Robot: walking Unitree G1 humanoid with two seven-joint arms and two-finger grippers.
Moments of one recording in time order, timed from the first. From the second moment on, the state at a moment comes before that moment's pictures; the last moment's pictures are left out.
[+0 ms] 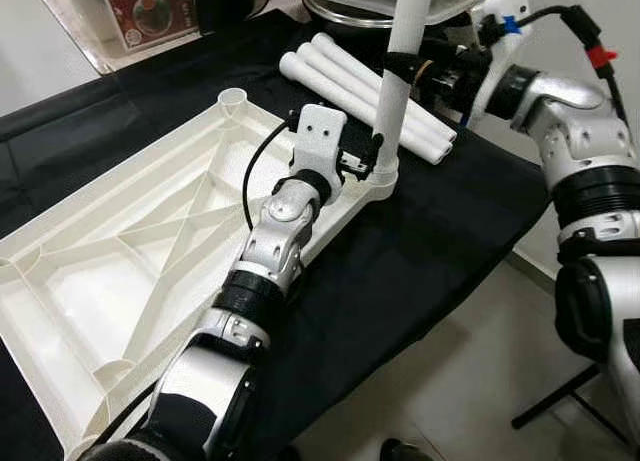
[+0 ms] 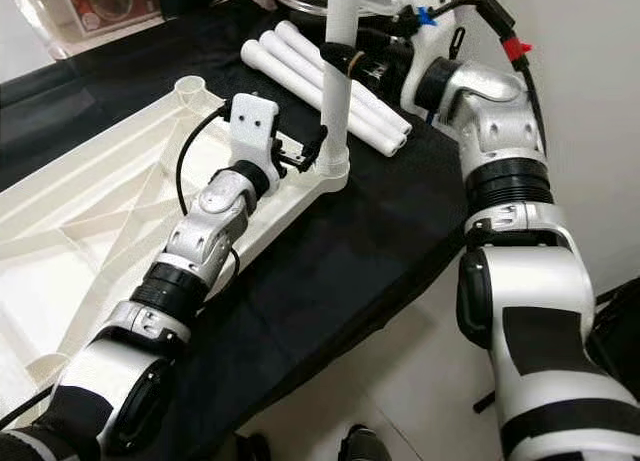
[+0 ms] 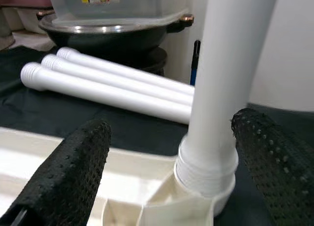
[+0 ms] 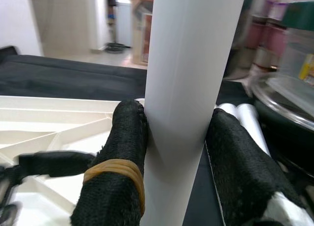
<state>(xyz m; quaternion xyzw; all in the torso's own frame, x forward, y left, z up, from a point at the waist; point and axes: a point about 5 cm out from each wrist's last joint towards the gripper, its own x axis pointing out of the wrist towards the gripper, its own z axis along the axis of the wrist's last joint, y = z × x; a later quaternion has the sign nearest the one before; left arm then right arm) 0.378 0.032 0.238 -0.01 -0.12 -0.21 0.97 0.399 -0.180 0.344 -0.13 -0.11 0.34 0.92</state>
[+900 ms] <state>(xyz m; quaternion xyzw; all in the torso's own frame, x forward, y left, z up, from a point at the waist) 0.367 0.047 0.214 0.00 -0.09 -0.19 0.98 0.389 -0.138 0.323 -0.10 -0.11 0.21 0.97</state>
